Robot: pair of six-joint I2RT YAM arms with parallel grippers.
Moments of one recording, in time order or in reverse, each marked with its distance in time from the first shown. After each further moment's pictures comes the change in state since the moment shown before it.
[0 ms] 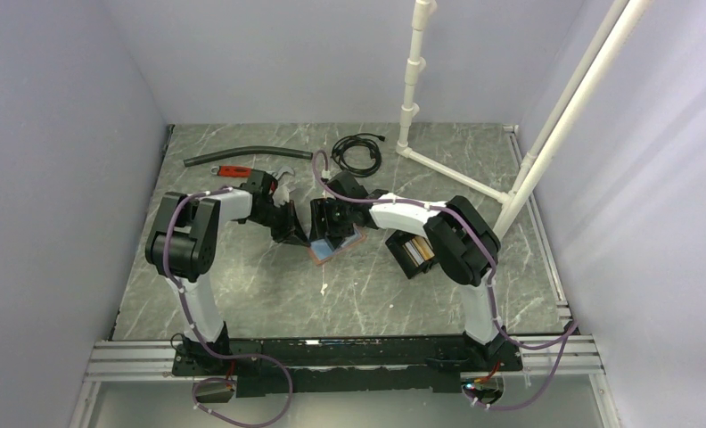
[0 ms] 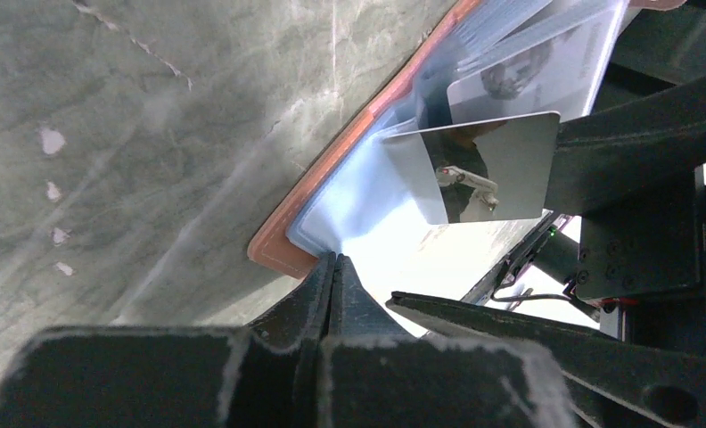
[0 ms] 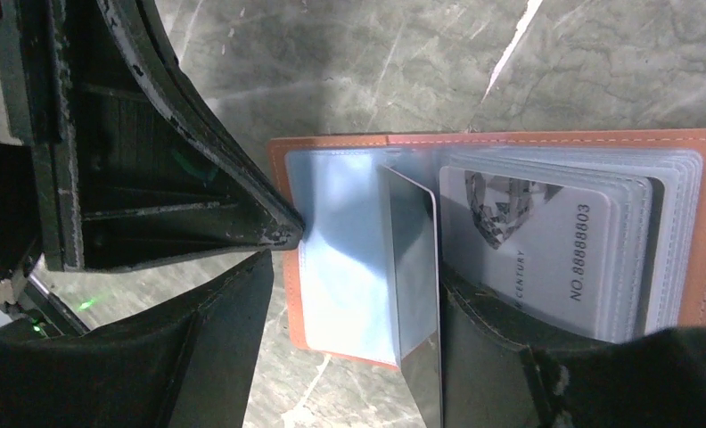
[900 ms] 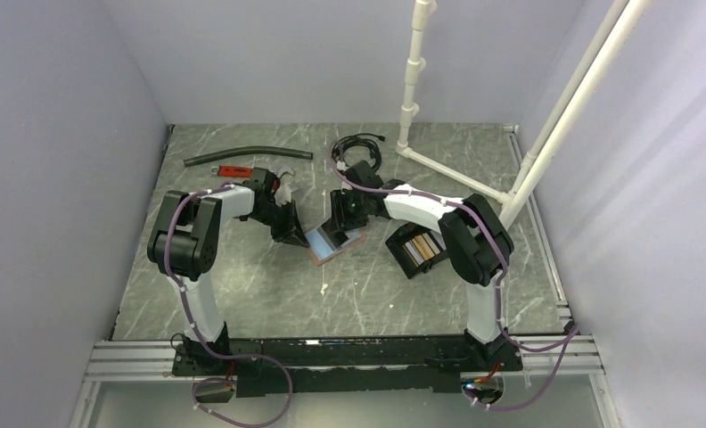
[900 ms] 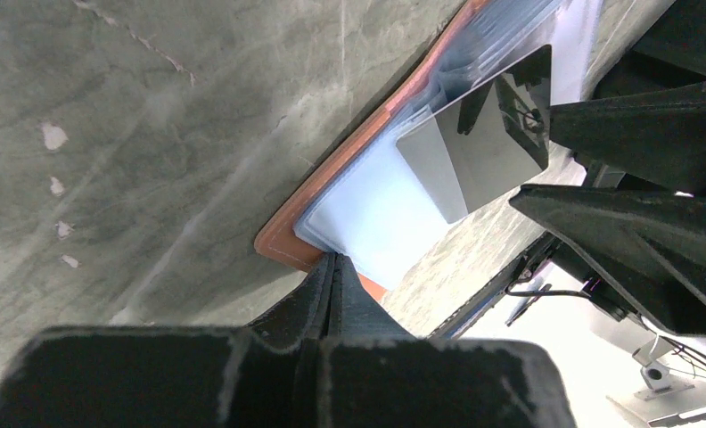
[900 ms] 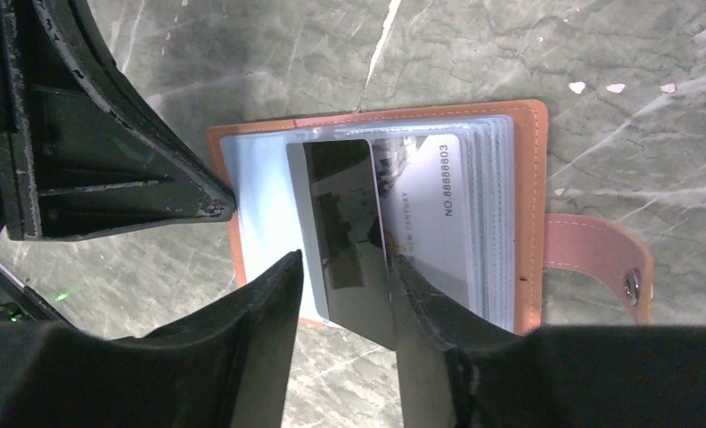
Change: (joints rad) left arm -0.014 0.020 0.056 -0.099 -0.042 0.043; right arm -0.082 -0.061 -0.003 -0.102 -0.016 -0.090
